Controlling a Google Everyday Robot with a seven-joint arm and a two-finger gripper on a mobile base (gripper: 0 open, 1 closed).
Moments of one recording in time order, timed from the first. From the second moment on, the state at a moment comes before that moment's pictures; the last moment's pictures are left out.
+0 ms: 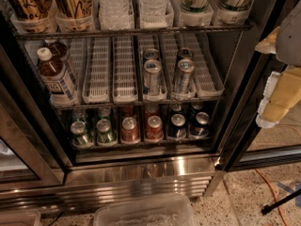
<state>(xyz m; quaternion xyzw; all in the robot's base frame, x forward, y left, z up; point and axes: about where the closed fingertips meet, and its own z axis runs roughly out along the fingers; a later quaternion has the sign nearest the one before) 0.438 -0.217 0.976 -0.60 0.78 -0.03 0.16</state>
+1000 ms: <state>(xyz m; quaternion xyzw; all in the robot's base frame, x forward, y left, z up) 0.437 -0.148 0.911 -0.60 0.78 0.01 0.19</state>
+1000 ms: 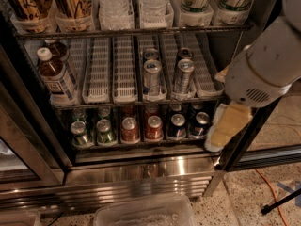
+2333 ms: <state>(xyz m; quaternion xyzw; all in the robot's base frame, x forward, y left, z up) 0.373 -0.033 0.804 -0.52 0.75 0.16 0.36</state>
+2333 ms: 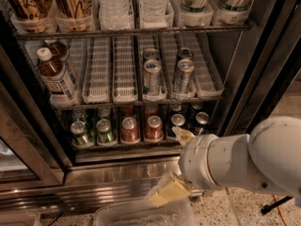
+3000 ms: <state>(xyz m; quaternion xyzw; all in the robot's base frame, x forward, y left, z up) 0.375 -0.006 0.776 -0.51 0.75 0.20 0.36</state>
